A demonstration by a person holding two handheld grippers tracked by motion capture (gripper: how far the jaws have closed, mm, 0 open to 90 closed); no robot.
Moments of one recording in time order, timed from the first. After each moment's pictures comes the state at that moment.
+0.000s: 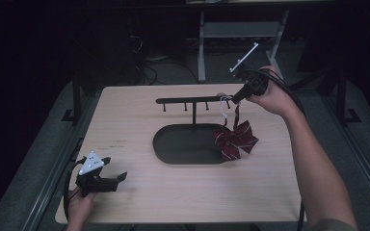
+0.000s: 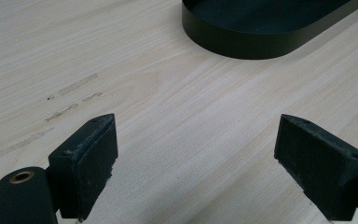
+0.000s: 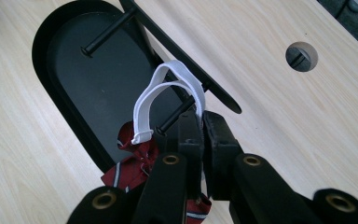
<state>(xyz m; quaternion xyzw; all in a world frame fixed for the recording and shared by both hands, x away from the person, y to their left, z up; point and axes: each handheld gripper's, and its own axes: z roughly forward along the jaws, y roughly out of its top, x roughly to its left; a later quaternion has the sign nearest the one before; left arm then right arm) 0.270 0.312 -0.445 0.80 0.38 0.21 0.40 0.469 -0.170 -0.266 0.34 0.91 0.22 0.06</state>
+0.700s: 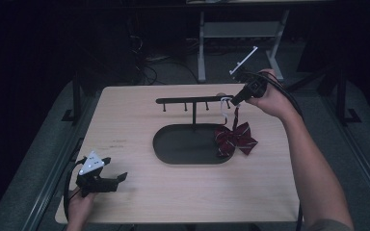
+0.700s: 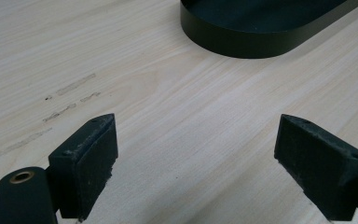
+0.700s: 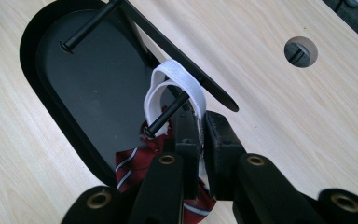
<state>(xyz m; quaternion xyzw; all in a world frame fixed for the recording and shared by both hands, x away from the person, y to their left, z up) 0.270 0.312 -0.445 0.80 0.38 0.21 0.41 0.472 -0.171 -0.278 0.34 0.91 0.22 0.06</state>
